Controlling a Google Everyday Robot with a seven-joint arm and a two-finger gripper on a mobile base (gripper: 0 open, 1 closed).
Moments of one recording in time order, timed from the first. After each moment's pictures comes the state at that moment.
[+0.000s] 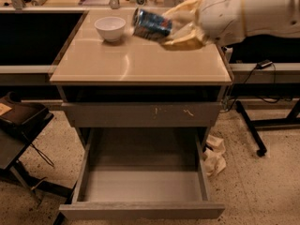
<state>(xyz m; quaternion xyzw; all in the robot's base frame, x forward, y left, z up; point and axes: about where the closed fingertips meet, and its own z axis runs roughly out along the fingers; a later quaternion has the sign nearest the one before) 0.549 -0.054 1.024 -0.65 0.52 0.13 0.54</state>
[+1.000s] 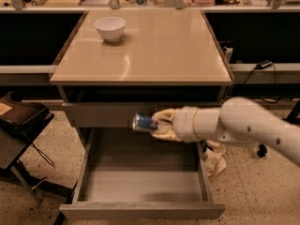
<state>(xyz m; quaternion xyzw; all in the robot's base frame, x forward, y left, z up) 0.544 -0.033 0.729 -0.62 0.60 0.13 0.48</state>
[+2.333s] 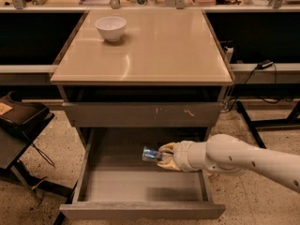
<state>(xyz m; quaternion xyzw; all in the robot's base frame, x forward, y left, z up) 0.518 -0.061 0.564 -0.60 0.68 0.11 0.39</state>
